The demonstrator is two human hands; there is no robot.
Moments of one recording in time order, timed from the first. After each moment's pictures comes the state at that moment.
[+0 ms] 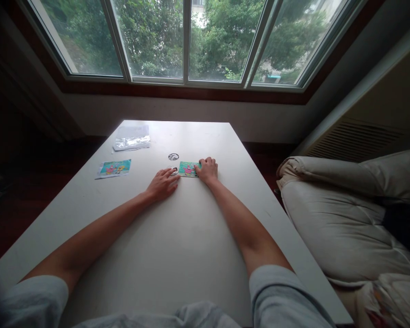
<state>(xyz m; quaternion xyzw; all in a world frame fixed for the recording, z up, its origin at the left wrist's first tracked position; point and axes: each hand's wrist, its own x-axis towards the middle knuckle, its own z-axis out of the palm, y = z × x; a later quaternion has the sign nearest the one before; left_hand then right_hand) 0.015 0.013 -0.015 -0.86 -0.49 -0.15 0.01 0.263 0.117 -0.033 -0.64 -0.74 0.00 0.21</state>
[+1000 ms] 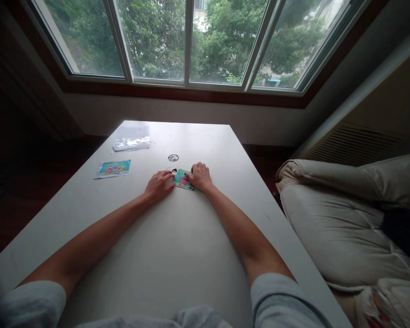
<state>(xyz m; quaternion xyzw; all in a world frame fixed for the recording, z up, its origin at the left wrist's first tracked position) 0.012 0.018 -0.020 -0.80 -0.55 -0.21 -0.02 0.242 0.095 -0.028 -0.57 -0.81 0.02 0.16</state>
